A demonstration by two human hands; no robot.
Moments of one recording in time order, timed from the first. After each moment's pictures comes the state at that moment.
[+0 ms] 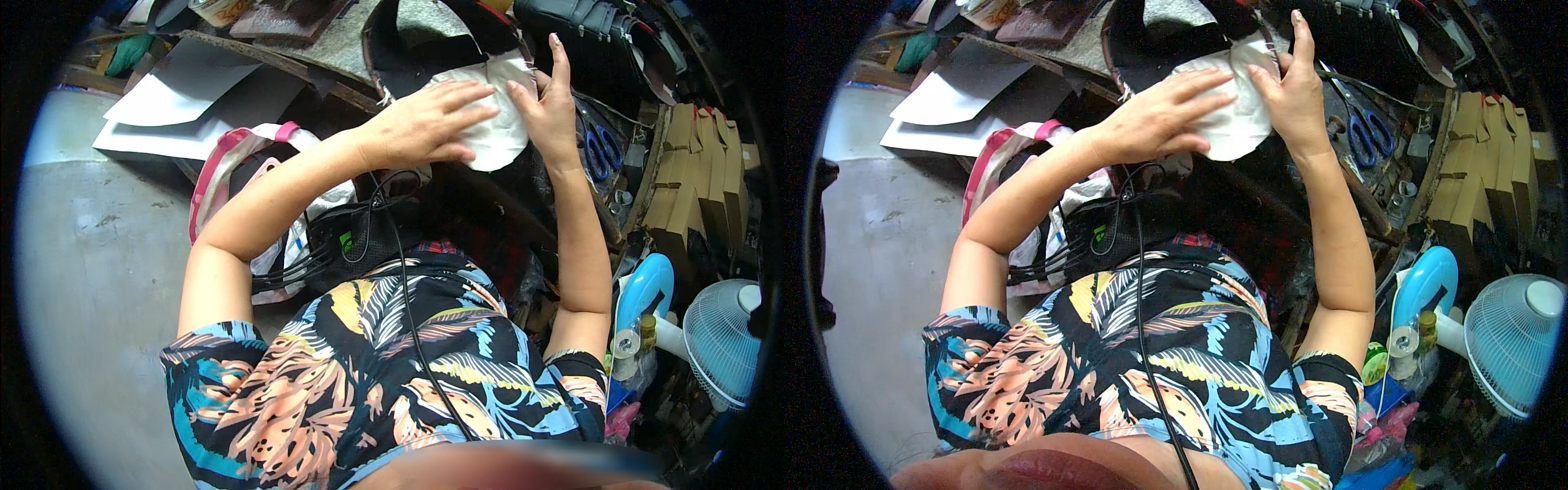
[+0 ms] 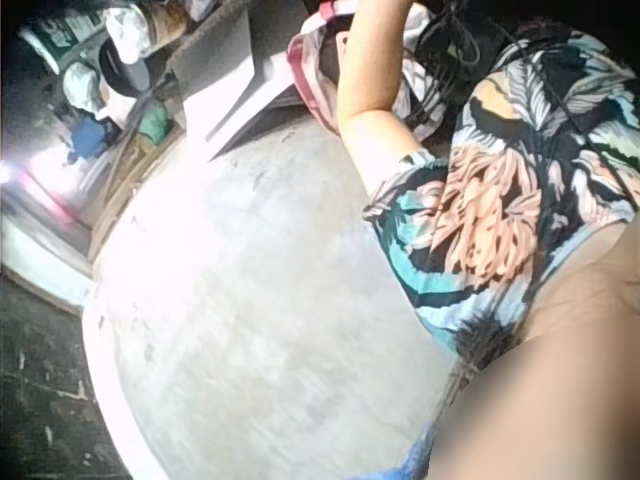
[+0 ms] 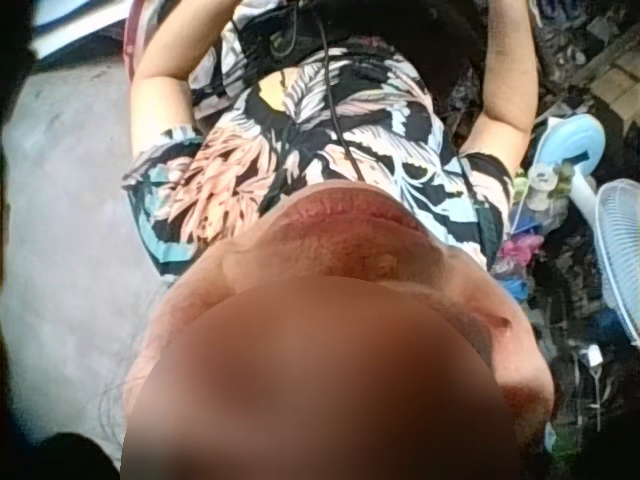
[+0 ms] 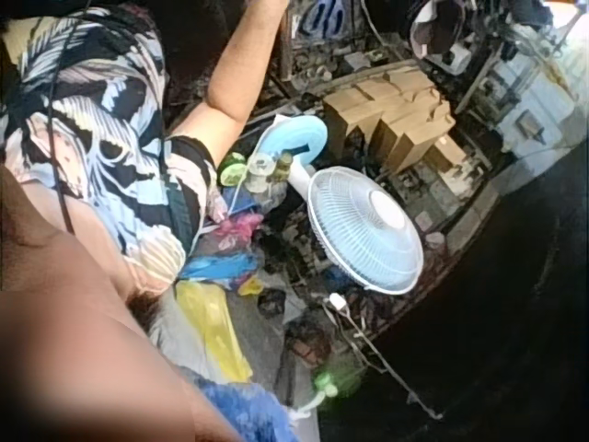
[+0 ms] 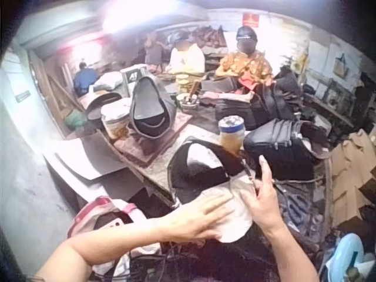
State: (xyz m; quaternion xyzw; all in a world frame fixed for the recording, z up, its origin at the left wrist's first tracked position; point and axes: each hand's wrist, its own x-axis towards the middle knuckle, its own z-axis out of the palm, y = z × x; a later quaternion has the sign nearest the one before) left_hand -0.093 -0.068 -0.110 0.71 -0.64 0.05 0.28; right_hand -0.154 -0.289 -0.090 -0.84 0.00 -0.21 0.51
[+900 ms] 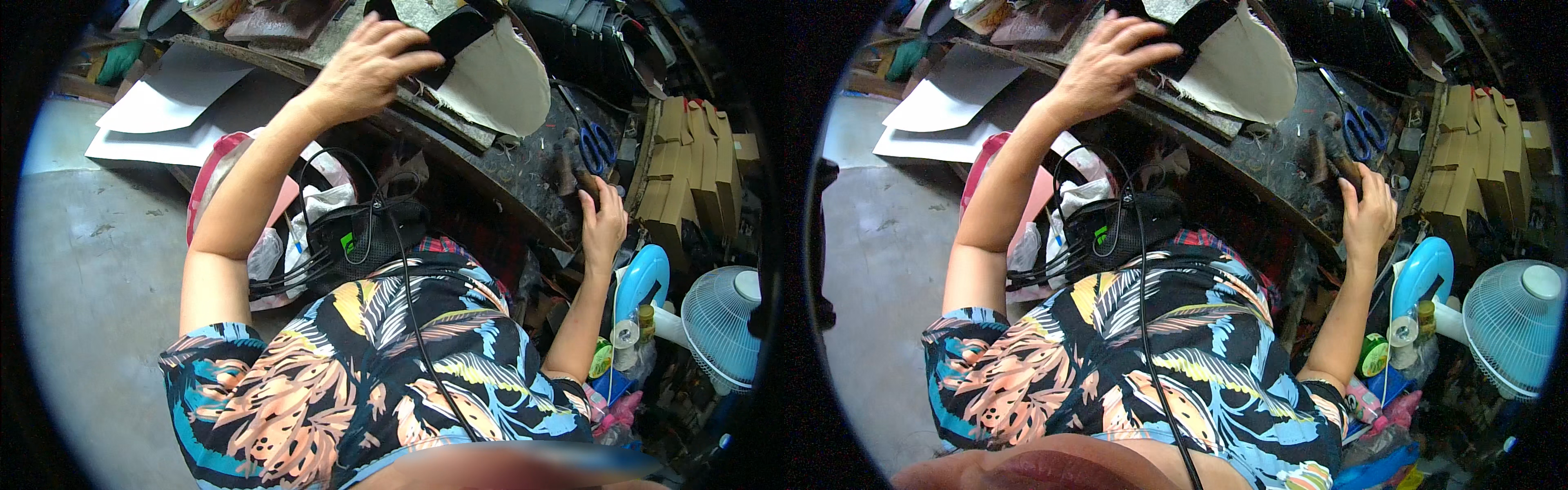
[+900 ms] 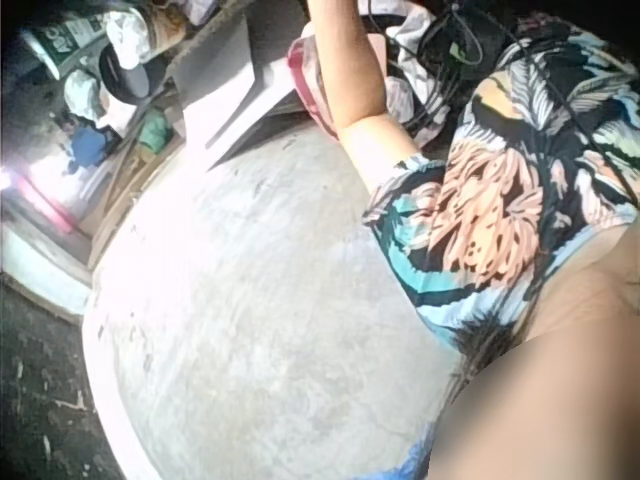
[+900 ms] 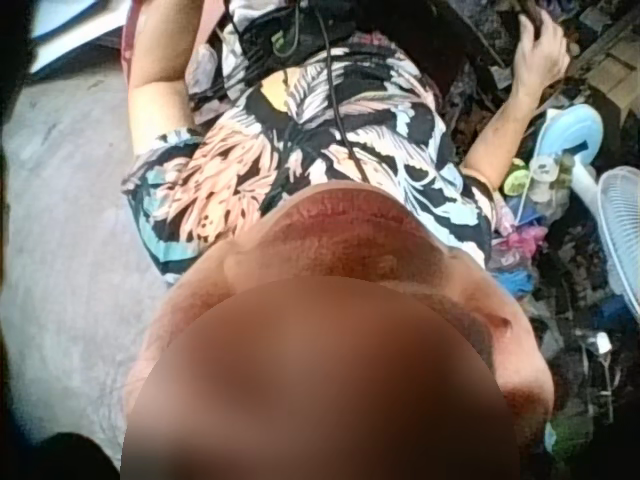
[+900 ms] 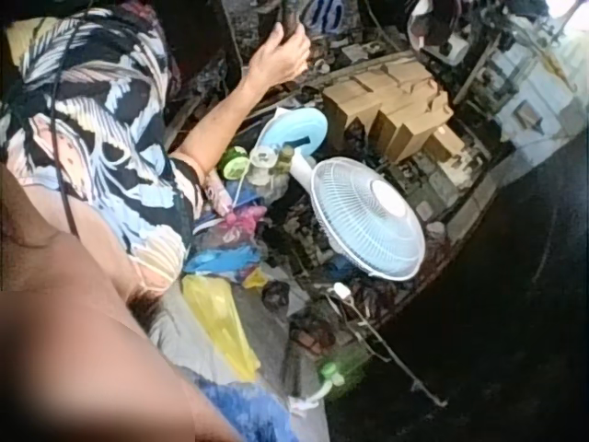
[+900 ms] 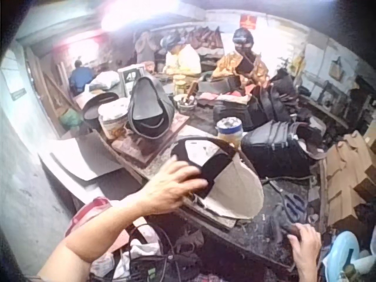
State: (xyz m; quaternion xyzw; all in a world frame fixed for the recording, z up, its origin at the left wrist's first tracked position) left_hand -0.030 -0.028 -0.098 0.77 -0.57 0.26 0.12; right_hand -0.324 -0.369 -0.104 -0.97 0.17 -0.18 0.08
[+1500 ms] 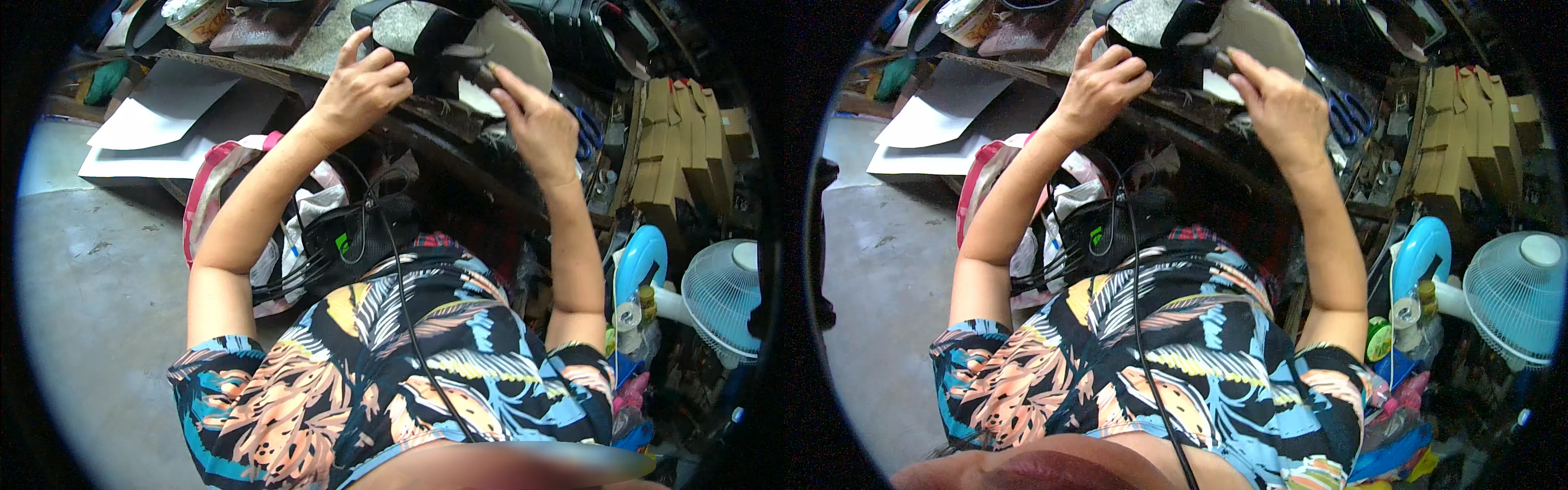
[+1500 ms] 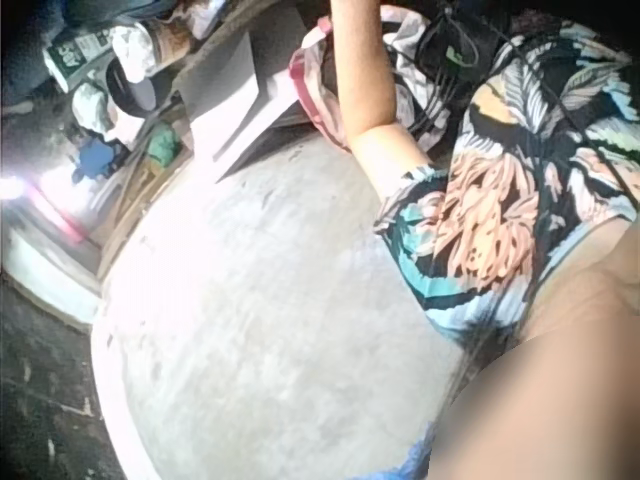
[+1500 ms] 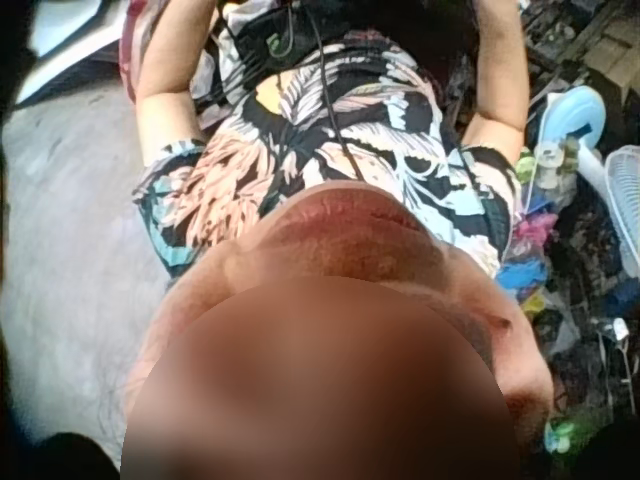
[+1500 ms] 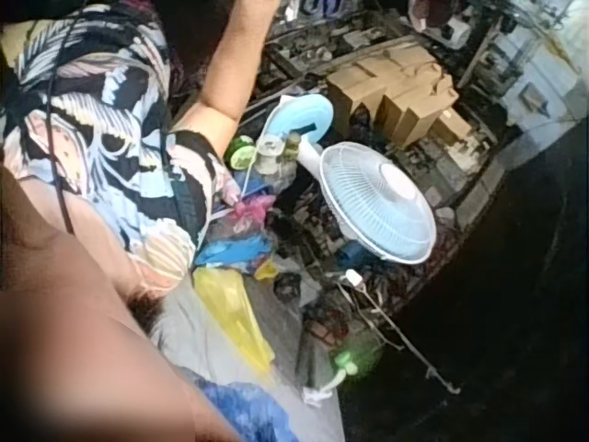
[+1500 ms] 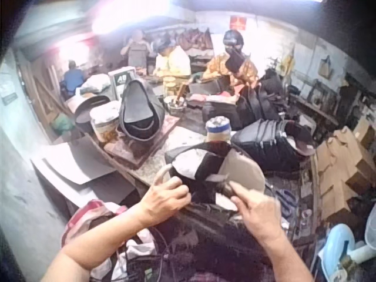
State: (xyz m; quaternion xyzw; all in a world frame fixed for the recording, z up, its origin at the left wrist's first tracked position) left_hand -0.062 -0.037 -0.104 0.76 -0.56 0.32 0.08; right_hand -0.200 -0.279 -0.067 -0.96 0.03 -0.25 0.10
